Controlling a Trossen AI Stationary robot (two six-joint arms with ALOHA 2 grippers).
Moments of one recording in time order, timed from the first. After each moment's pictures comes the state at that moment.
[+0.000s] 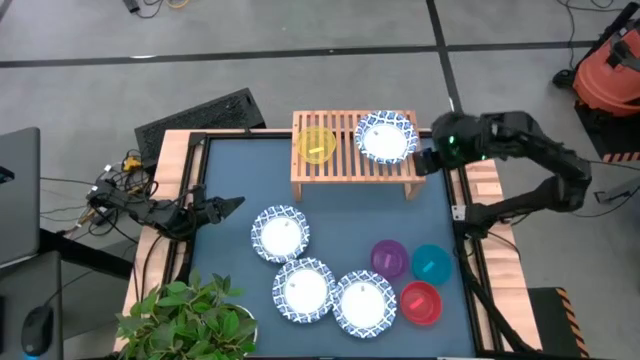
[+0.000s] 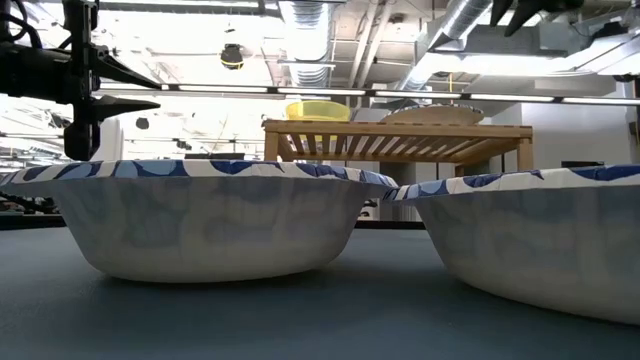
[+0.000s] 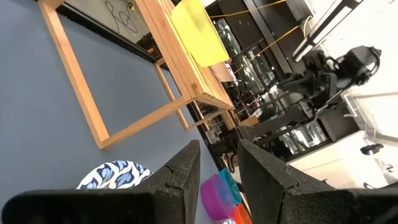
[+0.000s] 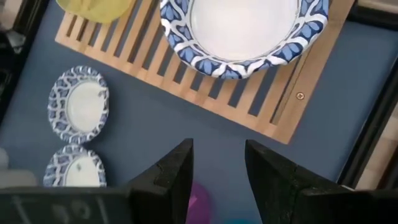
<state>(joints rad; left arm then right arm) -0.38 0.00 0.01 0.08 -0.82 -1.01 -0.24 1.18 1.65 -1.51 0.19 0.92</state>
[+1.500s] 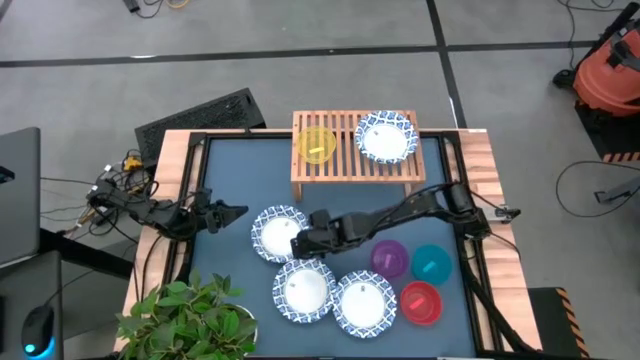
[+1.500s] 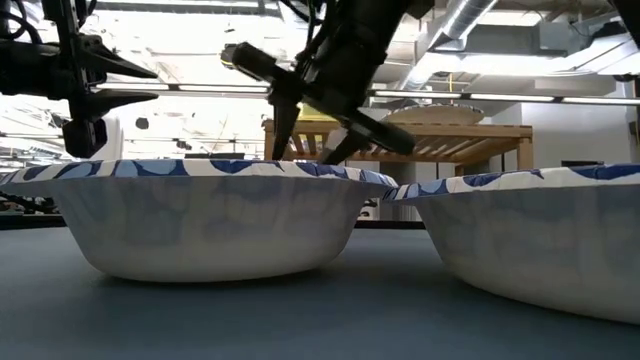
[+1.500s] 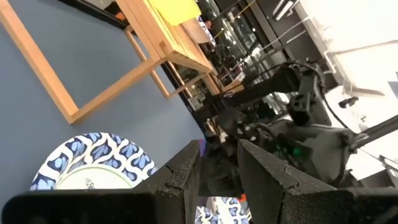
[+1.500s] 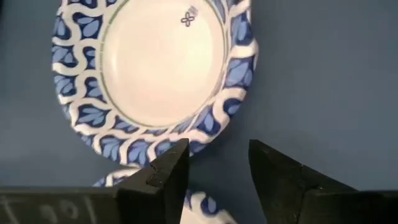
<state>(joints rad) -0.38 0.01 0.01 0.08 -0.64 -0.96 0.20 2.10 1.64 -0.63 0.25 1.41</state>
